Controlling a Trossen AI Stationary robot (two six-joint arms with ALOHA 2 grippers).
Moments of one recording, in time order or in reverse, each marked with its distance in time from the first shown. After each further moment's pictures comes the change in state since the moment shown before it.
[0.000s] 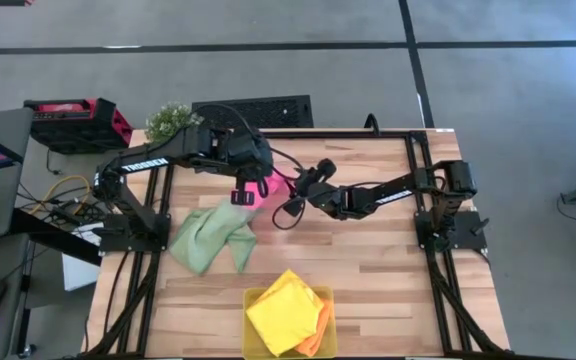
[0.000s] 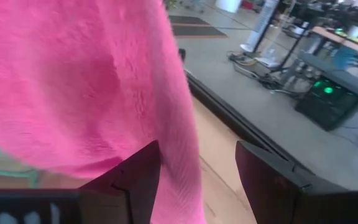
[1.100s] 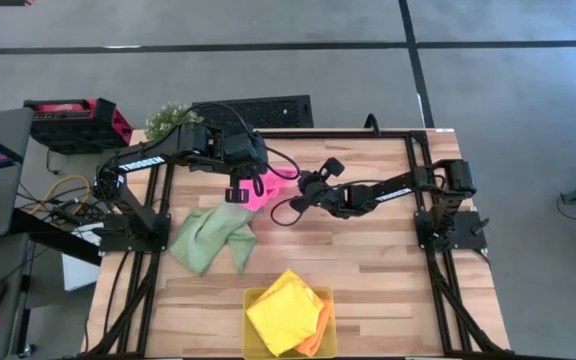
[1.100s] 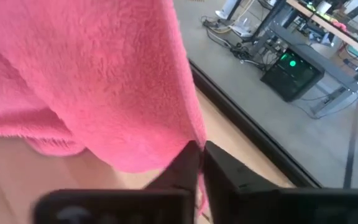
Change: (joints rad) left arm -0.002 0.000 0.047 -0.093 -0.037 -0.021; right arm -0.025 0.000 0.000 -0.207 0.098 0.048
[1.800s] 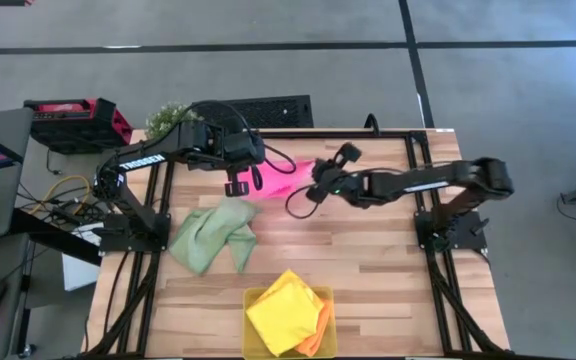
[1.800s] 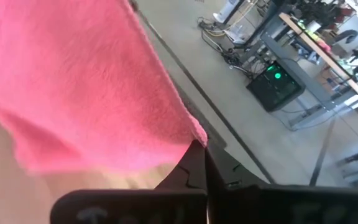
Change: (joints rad) left arm 0.022 0.000 -0.001 -0.061 -0.111 -0.138; right arm -0.018 -0.269 0.000 -0.284 0.002 -0.136
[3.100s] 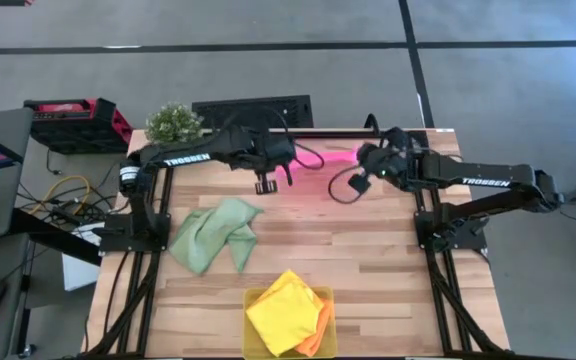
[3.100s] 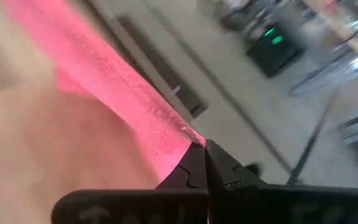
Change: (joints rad) left arm 0.114 0.177 -0.137 0.262 0.049 0.034; right arm -0.109 -0.467 0.000 -0.586 -0.097 0.098
